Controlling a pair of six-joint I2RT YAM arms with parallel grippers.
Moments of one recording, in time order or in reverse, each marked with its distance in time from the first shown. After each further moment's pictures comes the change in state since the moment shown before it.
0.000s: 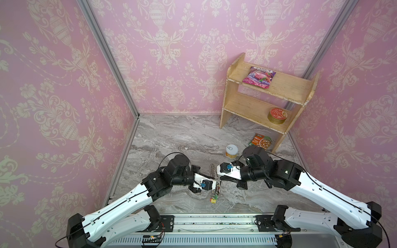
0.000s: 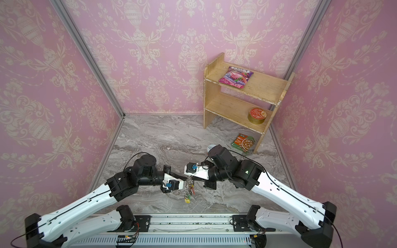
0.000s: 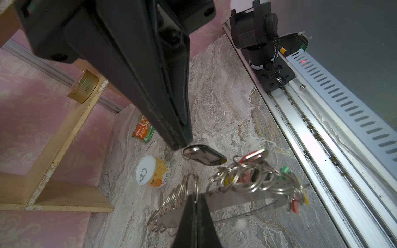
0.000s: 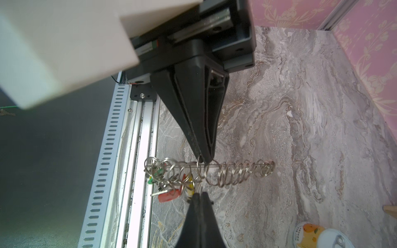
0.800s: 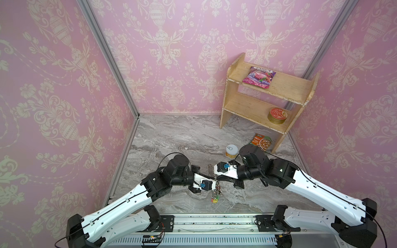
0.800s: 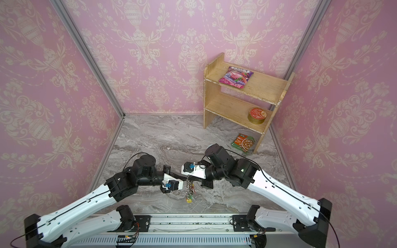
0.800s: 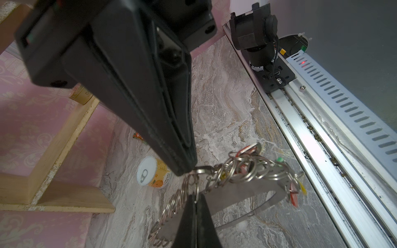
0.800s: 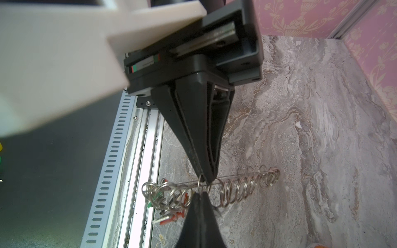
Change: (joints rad) left arm 0.000 -0.010 0.000 0.001 0.000 0.000; right arm 0.000 0.040 -0.004 0.048 -0.063 0.001
